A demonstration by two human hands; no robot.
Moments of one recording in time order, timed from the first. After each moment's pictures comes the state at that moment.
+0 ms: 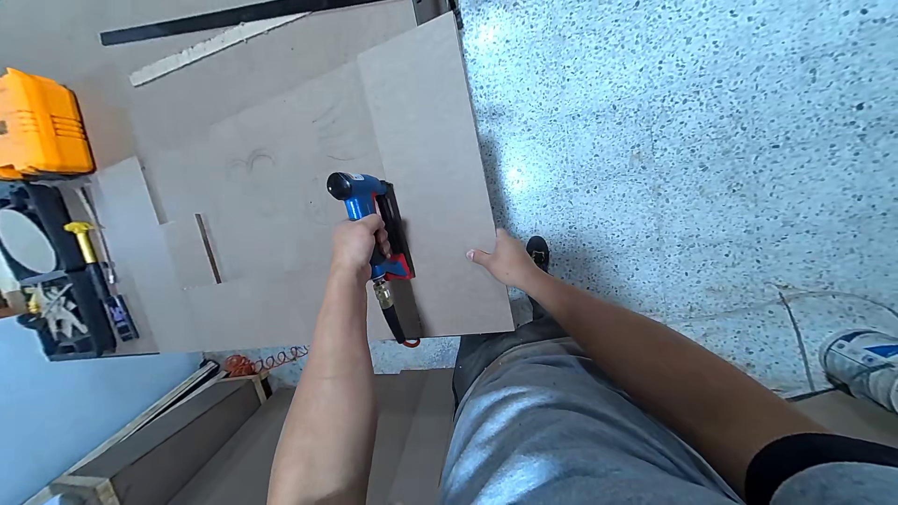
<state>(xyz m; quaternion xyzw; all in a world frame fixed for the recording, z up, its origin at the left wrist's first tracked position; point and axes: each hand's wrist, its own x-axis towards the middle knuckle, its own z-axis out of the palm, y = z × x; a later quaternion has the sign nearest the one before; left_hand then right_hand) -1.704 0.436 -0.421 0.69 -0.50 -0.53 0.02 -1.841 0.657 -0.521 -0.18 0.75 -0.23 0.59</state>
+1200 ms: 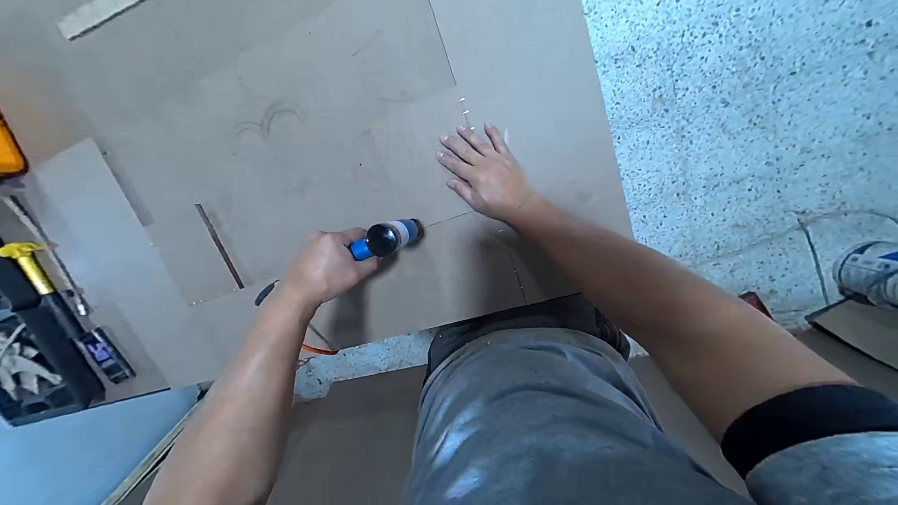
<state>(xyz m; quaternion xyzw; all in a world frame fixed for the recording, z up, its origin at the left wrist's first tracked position) -1.499 0.271 -0.399 0.26 -0.89 -0.23 -0.30 -1.729 0.467 -0.556 -0.59 0.77 -0.20 0.14</state>
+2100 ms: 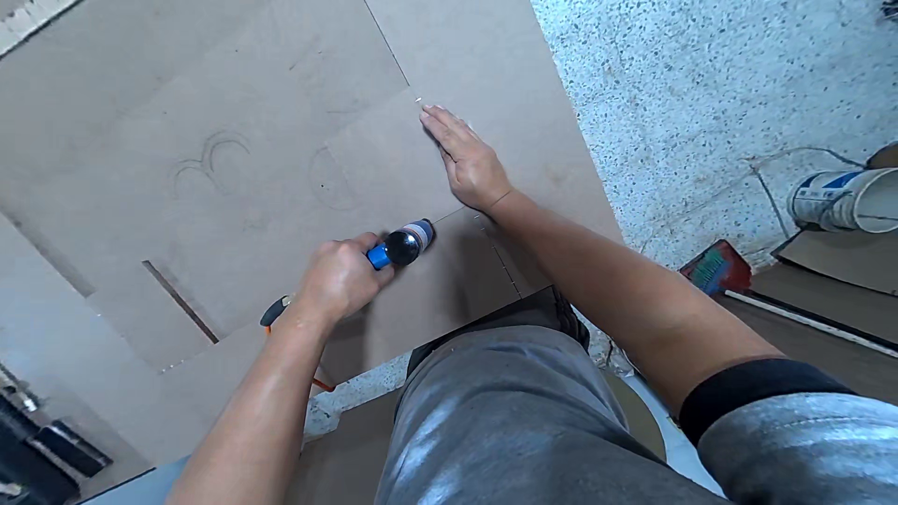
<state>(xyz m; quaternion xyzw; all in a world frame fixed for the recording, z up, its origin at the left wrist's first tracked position) -1.543 0.304 -0.412 0.21 -0.90 -0.20 -0.32 -1.731 0.467 -0.550 -0.40 0.80 -0.43 0.10</state>
